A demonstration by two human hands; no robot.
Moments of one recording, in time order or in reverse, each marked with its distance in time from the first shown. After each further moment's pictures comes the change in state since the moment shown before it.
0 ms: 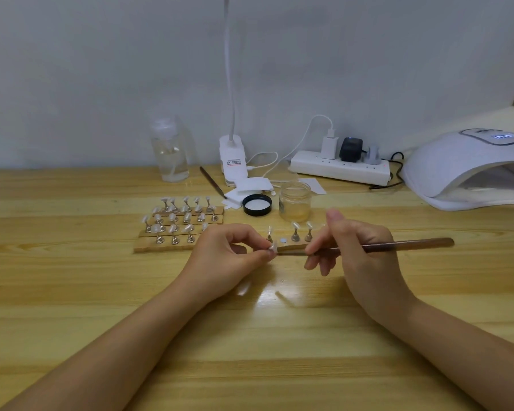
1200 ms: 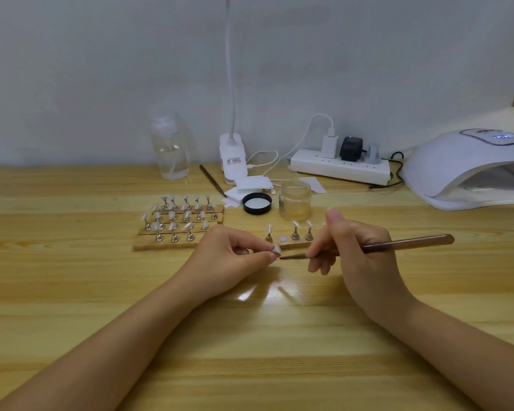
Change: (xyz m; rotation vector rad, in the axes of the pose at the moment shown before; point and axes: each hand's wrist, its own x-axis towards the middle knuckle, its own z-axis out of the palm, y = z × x) left_hand 0.002 0.000 -0.003 0.014 -0.095 -0.052; right_hand 0.000 0.004 0.000 -0.049 -0.012 -0.040
